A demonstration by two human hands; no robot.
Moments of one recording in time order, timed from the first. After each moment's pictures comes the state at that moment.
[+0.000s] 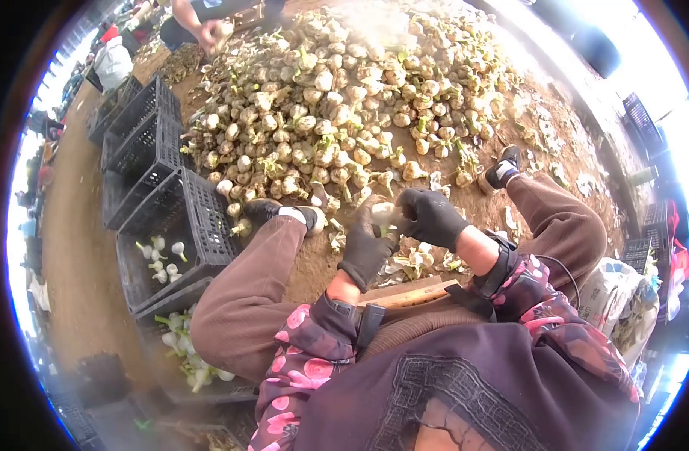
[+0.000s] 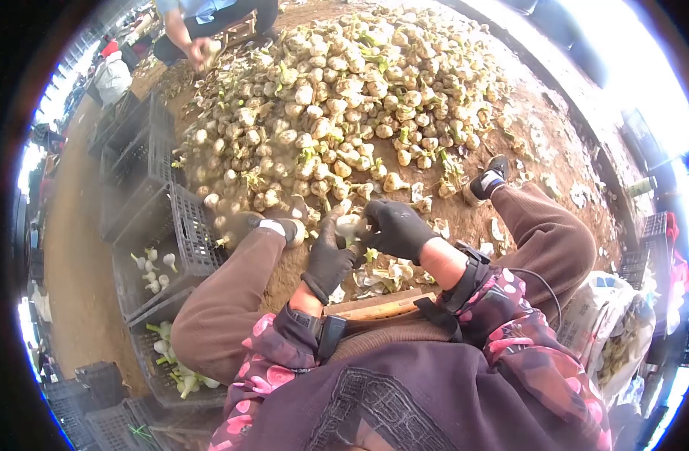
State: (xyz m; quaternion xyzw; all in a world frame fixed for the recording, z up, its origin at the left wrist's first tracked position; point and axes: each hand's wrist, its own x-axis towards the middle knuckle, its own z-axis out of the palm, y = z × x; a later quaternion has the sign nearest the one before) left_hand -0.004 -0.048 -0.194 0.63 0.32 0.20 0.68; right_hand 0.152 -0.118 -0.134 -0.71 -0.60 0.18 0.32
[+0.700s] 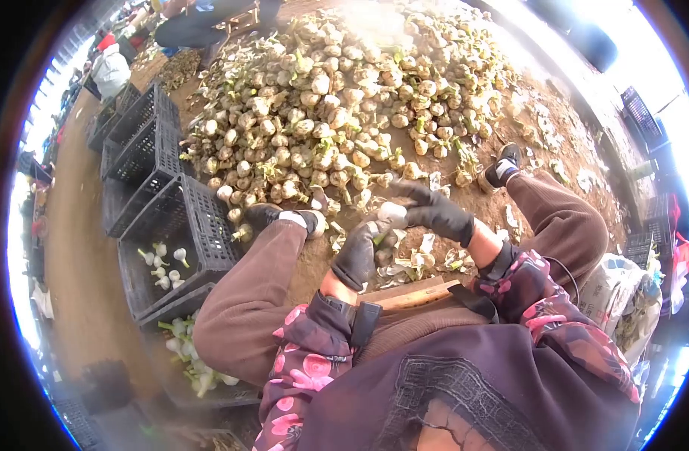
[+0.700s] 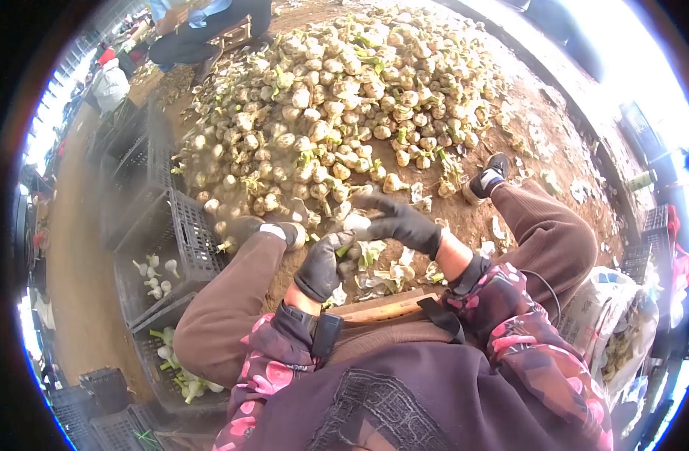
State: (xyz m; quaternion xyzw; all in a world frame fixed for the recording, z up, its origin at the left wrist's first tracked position) left_hand -0.012 -0.040 -0.159 0.33 0.26 0.11 0.90; right_hand 0.173 -0.125 -0.159 -0.44 -0.33 0.63 0.55
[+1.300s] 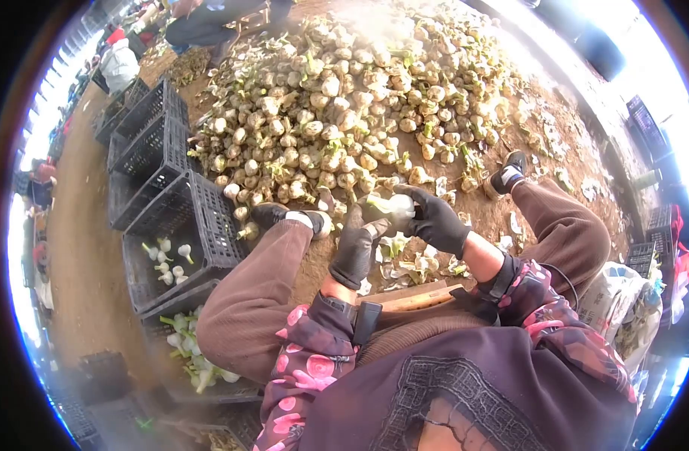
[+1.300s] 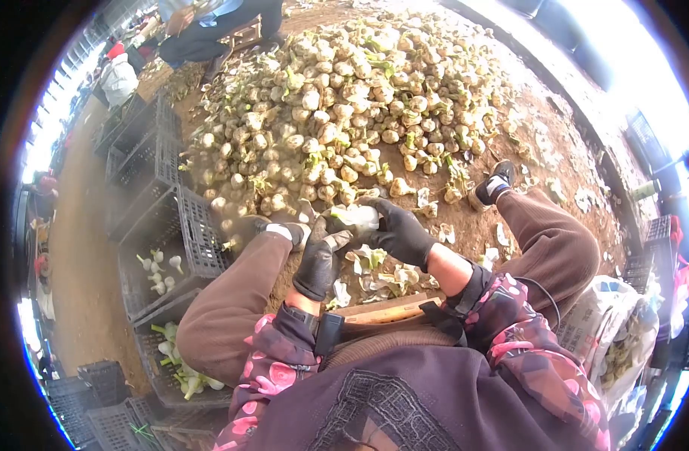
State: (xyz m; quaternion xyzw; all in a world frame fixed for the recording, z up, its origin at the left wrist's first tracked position) left_hand -0.009 -0.034 -0.166 0.37 0.21 0.29 0.85; right_hand 0.150 -0.118 -0.138 -0.59 -0.39 0.53 0.47
